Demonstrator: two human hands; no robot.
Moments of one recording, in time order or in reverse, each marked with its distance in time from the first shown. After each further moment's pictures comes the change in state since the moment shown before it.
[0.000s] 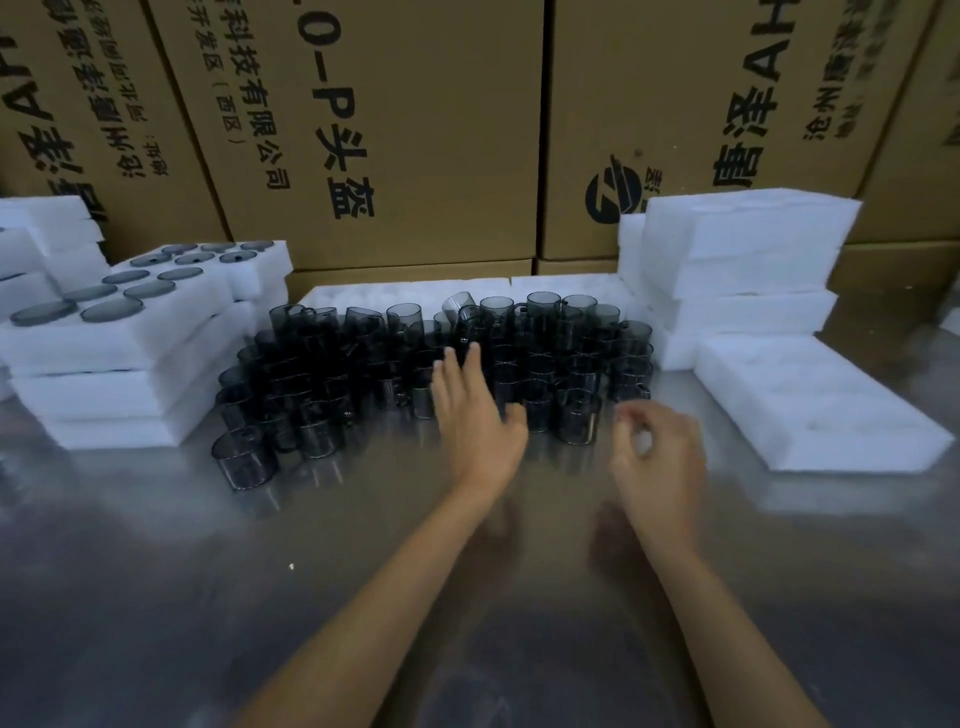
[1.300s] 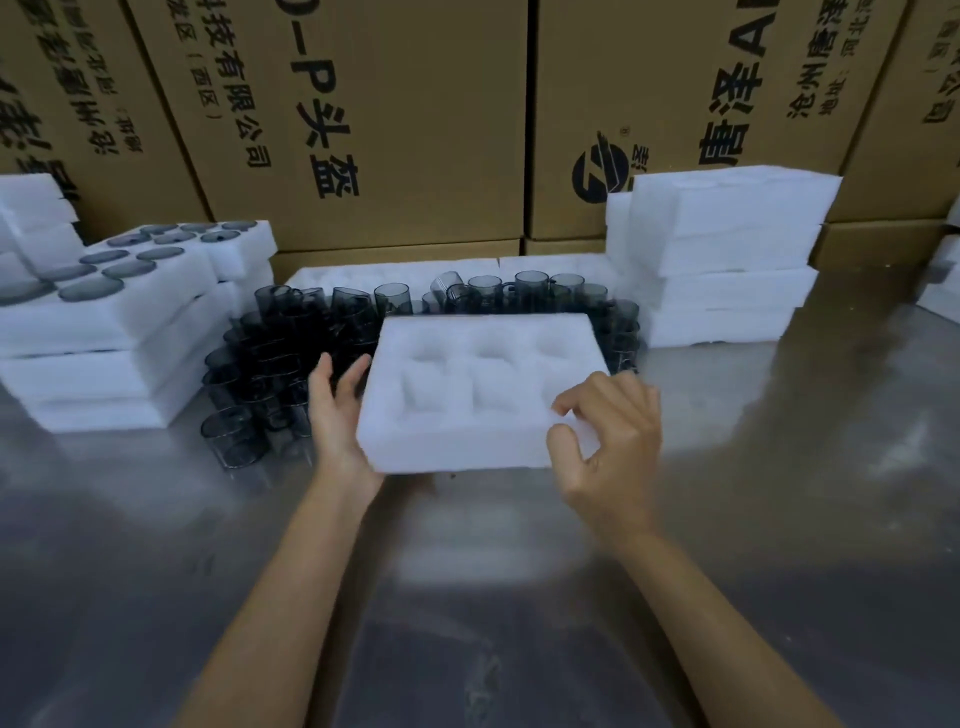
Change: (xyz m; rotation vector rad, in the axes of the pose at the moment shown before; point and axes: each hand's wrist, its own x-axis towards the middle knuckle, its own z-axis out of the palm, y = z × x) left_hand 0.003 -0.055 -0.086 -1.349 -0.007 -0.663; right_hand -0.024 -0.040 -0.010 0.145 0.003 -0.506
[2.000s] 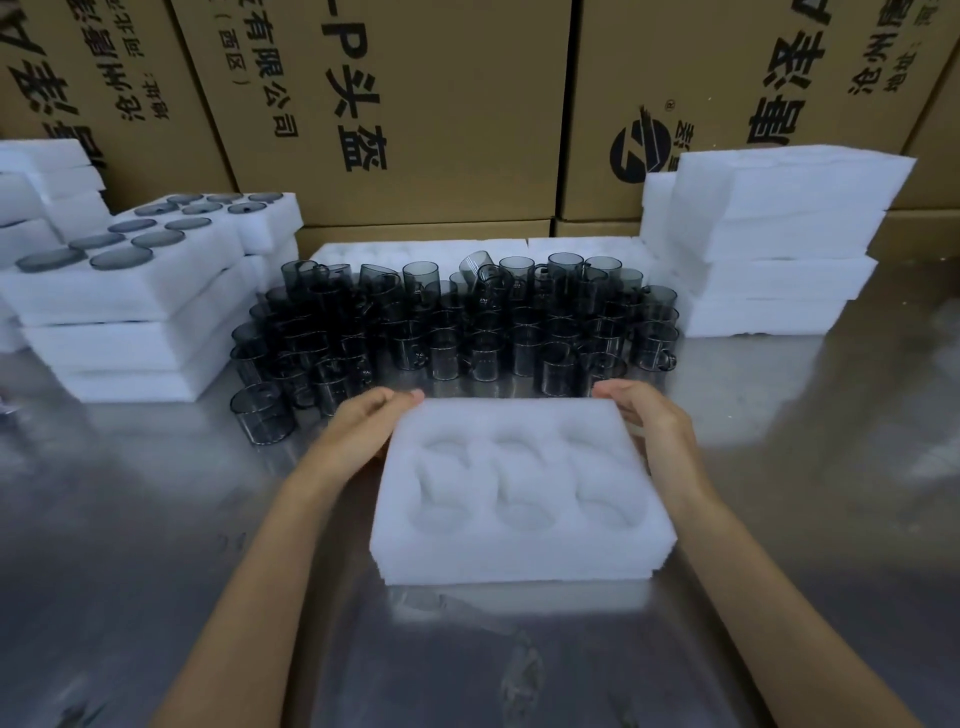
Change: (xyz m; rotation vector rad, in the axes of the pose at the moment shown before) left_hand 0.003 0.019 -0.054 1.051 -0.081 -0.021; right_hand -0.002 0.035 0.007 0.667 -0.276 1.045
